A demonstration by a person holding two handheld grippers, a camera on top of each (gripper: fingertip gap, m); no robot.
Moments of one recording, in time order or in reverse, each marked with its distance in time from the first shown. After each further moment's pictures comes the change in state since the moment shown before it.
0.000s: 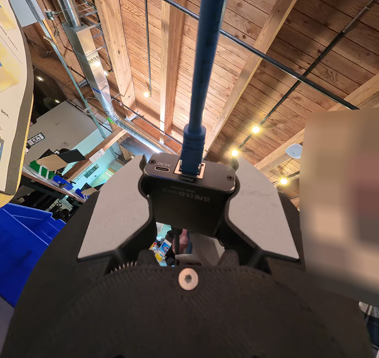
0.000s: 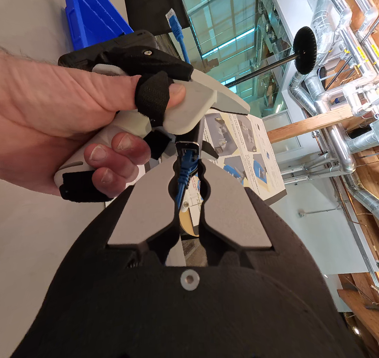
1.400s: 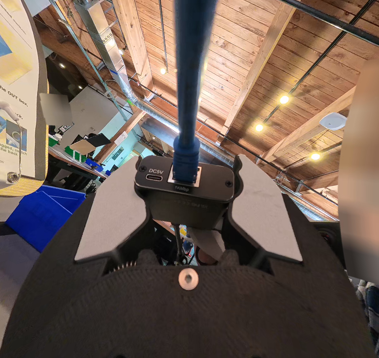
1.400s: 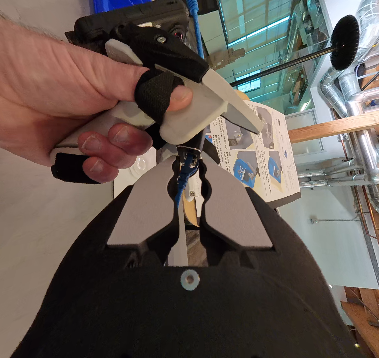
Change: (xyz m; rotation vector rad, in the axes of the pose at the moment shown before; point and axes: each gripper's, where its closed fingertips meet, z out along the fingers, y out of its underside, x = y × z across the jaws) left arm -0.014 0.023 0.003 -0.132 -0.092 0.103; right arm -0.007 0.017 0.001 -0.053 -0.122 -0.045
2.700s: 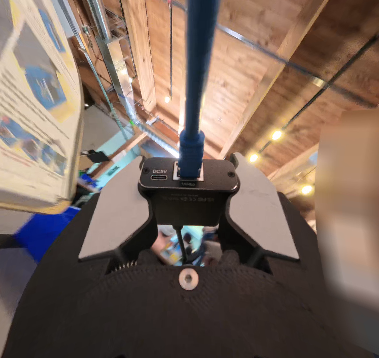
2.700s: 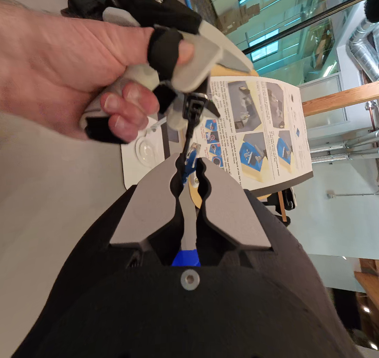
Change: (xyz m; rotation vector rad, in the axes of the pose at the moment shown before) left arm -0.017 -0.062 -0.028 0.140 -0.020 -0.081; right arm 0.005 -0.001 -0.006 -0.122 -0.038 0.085
